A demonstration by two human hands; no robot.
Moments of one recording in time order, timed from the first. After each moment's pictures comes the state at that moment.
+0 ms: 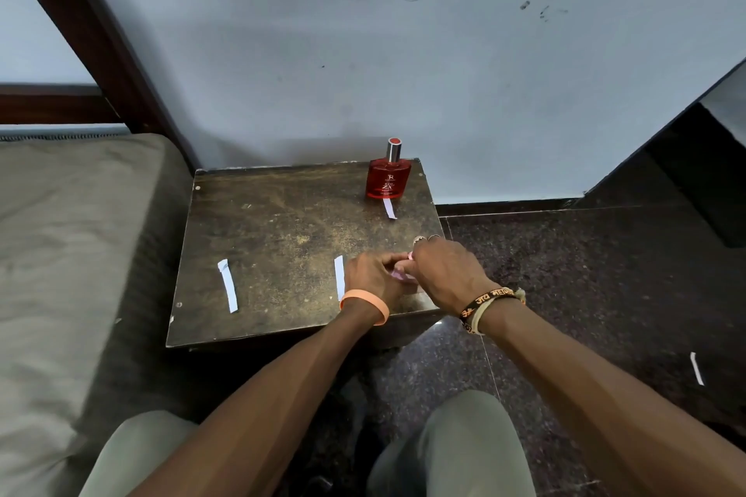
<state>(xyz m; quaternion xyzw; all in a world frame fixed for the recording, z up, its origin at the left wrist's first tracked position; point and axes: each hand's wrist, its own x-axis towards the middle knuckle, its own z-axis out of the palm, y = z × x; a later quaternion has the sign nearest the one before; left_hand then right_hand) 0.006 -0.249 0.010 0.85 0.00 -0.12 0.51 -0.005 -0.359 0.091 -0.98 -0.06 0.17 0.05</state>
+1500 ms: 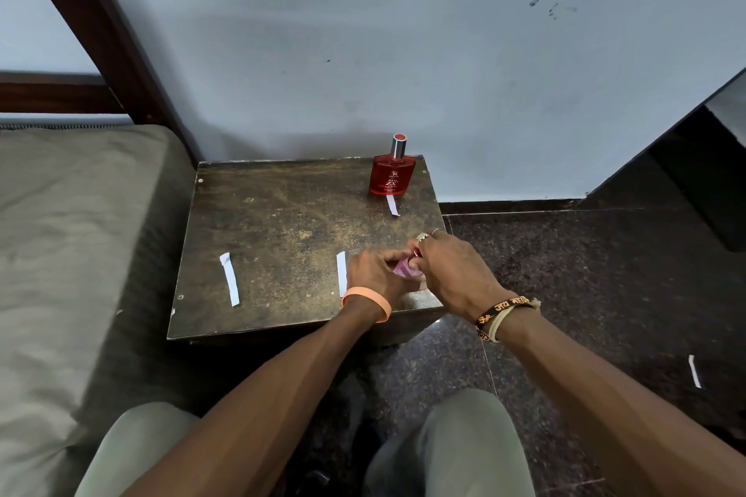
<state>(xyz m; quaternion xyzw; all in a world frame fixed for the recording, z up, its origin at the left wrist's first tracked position) 0.006 -0.251 0.004 0.83 0.03 -0.12 0.55 -0.014 -0.367 0.090 -0.99 -0.08 0.11 0.10</state>
